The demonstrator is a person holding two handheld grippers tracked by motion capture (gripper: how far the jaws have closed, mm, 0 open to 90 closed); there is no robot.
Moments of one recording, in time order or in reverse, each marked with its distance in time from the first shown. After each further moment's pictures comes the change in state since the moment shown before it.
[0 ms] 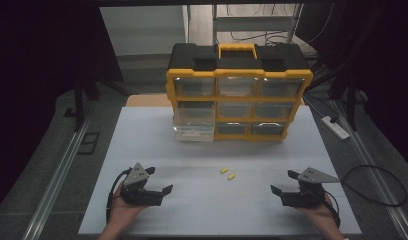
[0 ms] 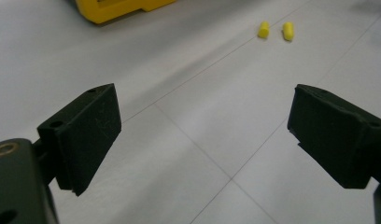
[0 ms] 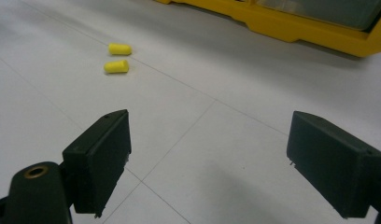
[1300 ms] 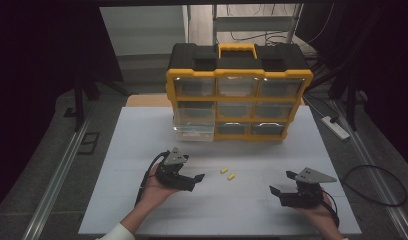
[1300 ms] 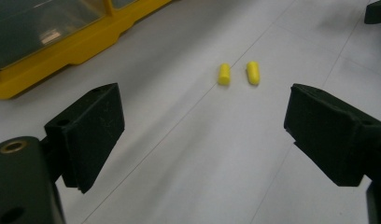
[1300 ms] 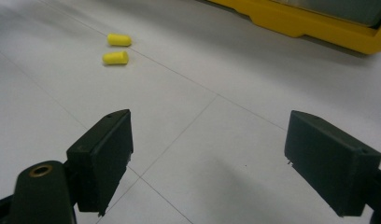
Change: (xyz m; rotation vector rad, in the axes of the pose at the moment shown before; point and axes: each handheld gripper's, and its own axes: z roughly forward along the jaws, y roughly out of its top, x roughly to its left) left arm -0.028 0.067 0.066 0.058 -0.115 0.097; right arm 0.002 0.000 0.003 0.027 -0.005 -0.022
